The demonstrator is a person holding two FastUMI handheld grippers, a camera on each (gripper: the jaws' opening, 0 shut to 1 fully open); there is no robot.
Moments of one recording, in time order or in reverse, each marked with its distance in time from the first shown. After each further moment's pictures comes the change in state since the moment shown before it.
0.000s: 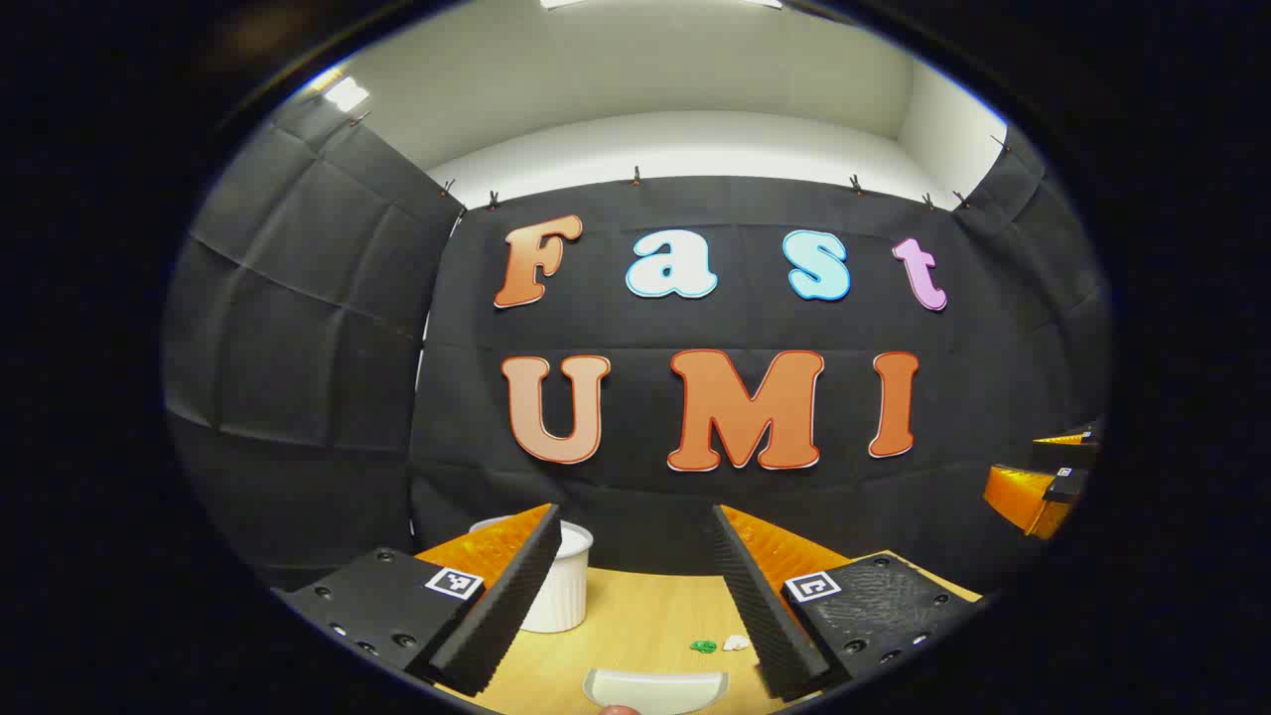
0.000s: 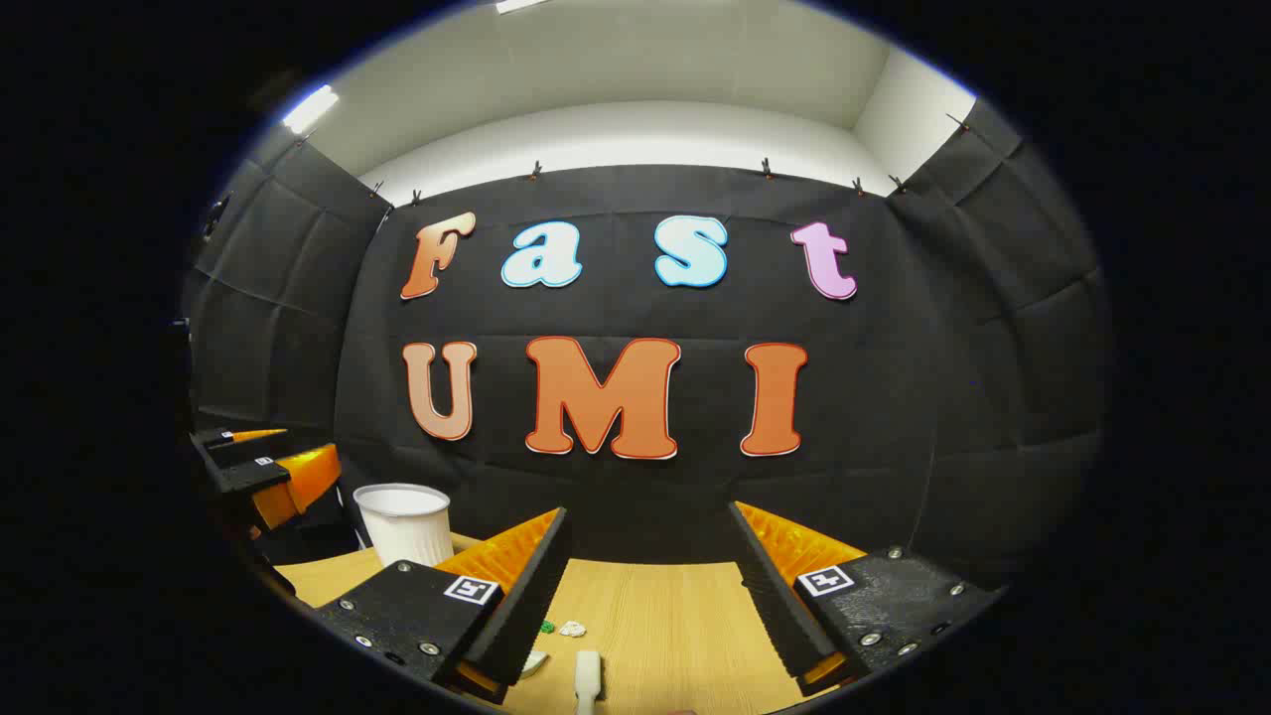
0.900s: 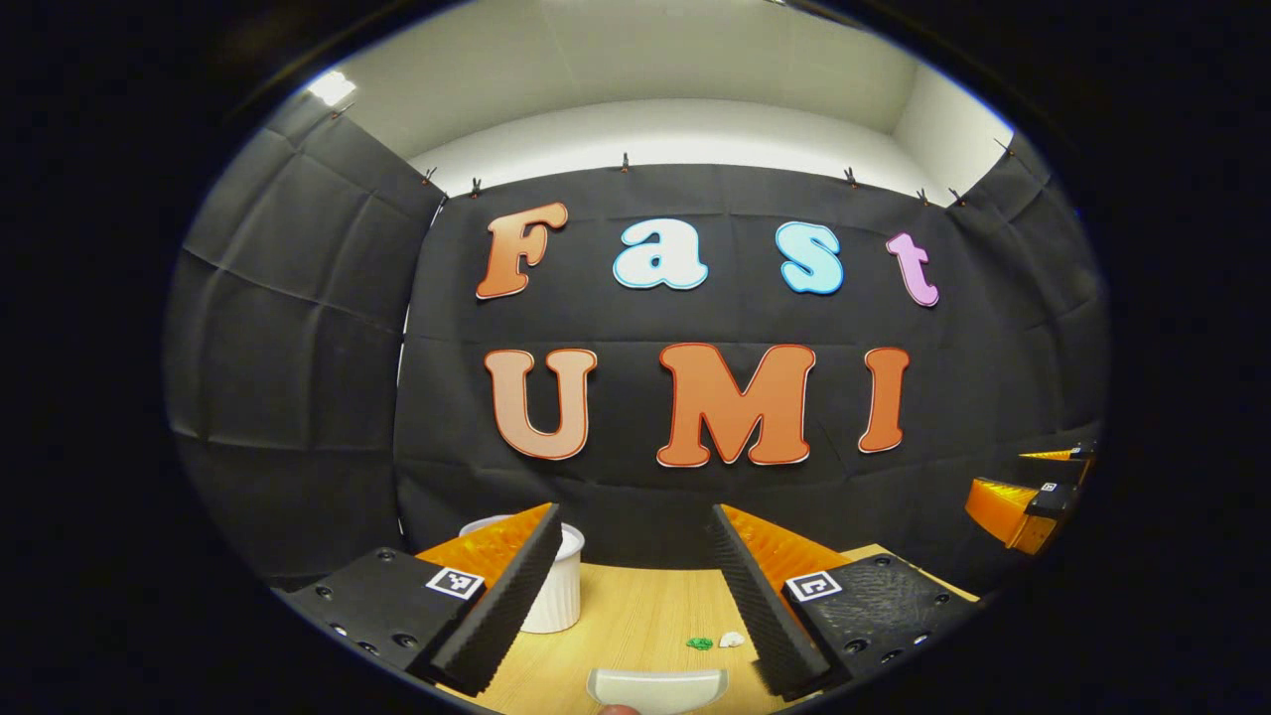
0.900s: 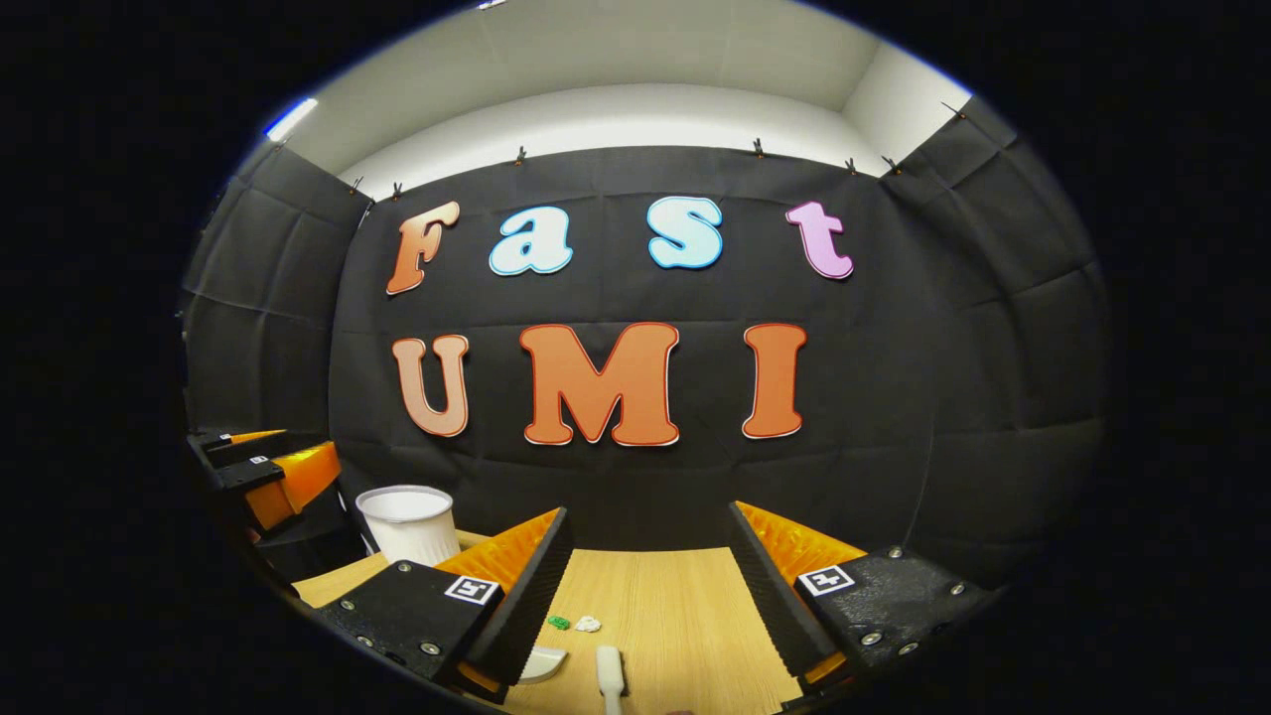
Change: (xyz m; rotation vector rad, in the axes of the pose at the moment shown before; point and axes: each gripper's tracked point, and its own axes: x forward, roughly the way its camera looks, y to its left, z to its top) left arm 0.028 0.002 0.009 -0.021 0.044 -0.077; right arm 0.010 0.013 0.005 0.020 0.053 -0.058
